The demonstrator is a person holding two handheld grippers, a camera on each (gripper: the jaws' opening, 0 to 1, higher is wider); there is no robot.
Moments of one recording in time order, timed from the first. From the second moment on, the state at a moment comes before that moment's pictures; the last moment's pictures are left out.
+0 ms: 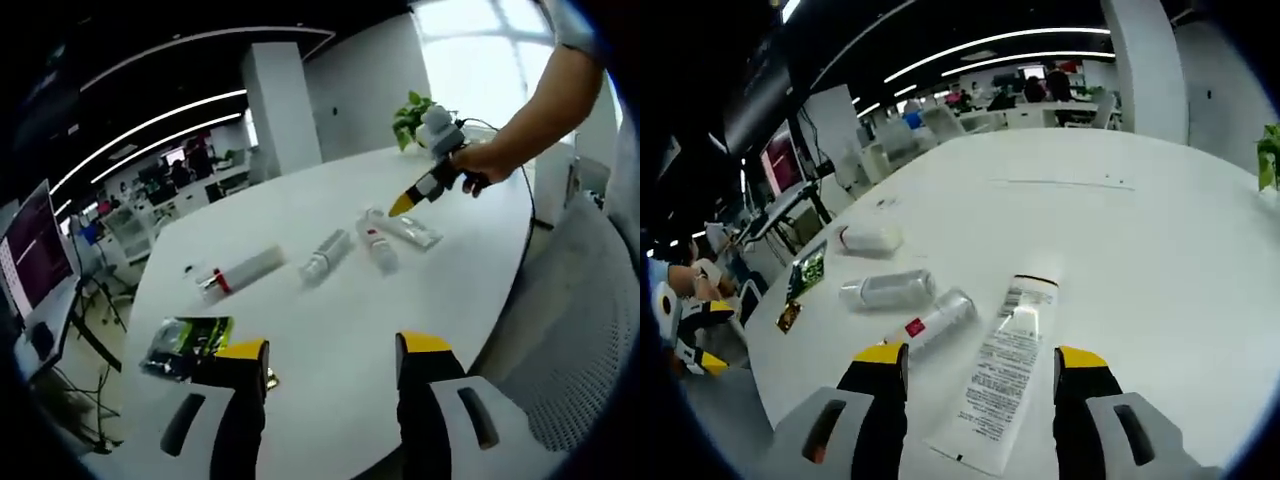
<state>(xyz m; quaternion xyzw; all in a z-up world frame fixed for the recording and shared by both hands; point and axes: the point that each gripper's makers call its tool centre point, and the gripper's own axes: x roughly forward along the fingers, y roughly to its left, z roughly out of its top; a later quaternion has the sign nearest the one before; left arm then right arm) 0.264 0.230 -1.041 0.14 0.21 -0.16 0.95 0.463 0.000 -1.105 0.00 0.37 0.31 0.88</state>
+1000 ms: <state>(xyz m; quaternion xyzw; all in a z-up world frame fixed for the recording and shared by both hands) 0.266 0.238 -1.044 0.10 0.22 -0.14 0.96 0.461 0.004 -1.144 -0.16 0.40 0.31 0.85</state>
